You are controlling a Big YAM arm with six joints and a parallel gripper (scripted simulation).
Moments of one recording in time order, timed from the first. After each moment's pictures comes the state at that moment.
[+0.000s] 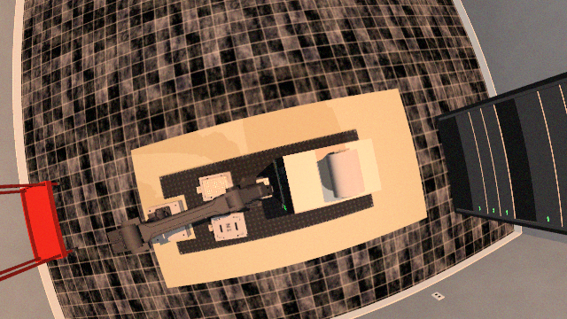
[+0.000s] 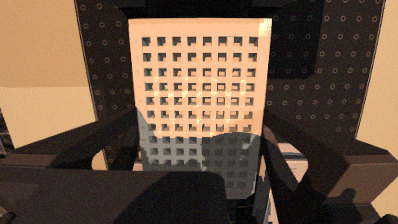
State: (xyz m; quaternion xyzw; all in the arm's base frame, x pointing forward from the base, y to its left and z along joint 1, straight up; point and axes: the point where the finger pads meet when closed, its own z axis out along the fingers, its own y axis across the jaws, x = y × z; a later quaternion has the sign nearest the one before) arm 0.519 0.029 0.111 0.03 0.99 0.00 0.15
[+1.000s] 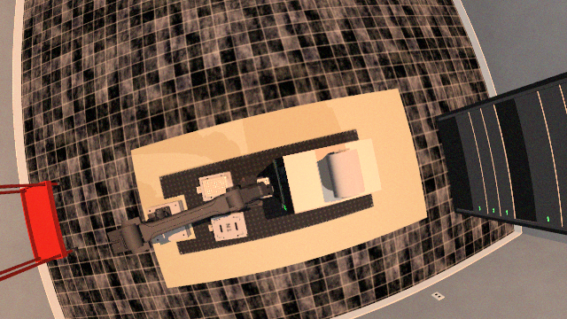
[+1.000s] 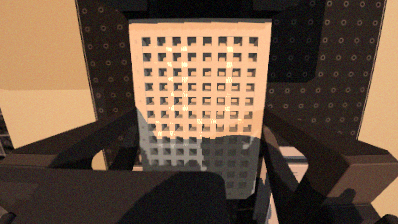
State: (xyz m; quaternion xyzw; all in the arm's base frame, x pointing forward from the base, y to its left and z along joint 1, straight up) arm 0.522 0.030 0.110 0.03 0.99 0.00 0.16
